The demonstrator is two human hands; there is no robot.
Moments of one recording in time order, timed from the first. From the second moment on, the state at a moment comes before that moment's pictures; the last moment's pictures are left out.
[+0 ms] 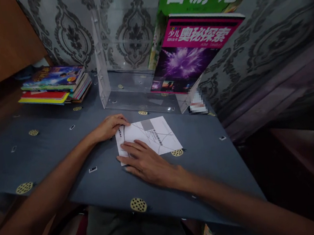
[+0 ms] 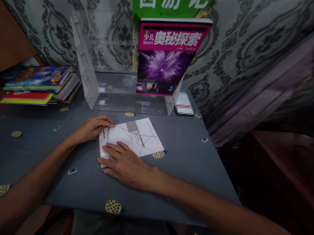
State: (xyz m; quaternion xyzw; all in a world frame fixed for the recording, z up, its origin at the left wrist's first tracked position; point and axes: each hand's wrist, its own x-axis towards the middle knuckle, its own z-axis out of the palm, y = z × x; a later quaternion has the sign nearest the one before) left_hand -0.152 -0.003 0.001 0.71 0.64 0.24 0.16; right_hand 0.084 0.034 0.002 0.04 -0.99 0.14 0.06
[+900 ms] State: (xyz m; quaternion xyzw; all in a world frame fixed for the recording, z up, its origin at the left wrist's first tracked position) left_hand -0.103 -0.009 0.024 0.69 0.72 0.04 0.03; right_hand 0.206 0.075 -0.024 -0.19 -0.96 0.11 0.17
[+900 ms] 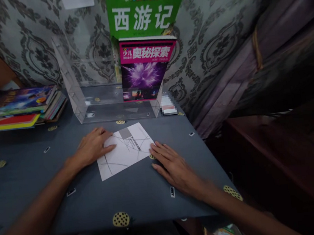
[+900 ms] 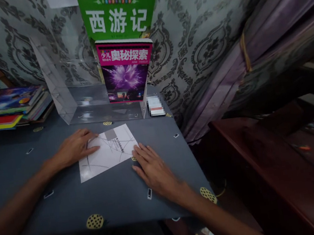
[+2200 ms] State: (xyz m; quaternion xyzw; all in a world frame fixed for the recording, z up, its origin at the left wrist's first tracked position) left_hand -0.092 0.012 0.098 0.74 0.61 0.17 0.22; right_hand 0.203 0.064 0.000 -0.29 -0.70 0.62 0.20
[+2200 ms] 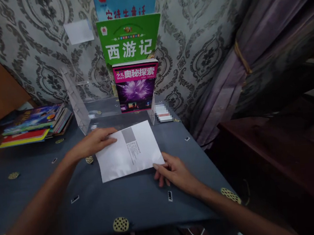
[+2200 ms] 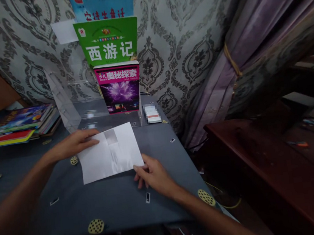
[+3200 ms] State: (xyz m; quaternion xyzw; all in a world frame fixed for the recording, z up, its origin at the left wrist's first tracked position) left_hand -0.043 -0.047 -0.006 0.82 0.55 0.14 0.00; right_hand 0.185 0.082 0.044 -0.31 -0.94 0.08 0.15
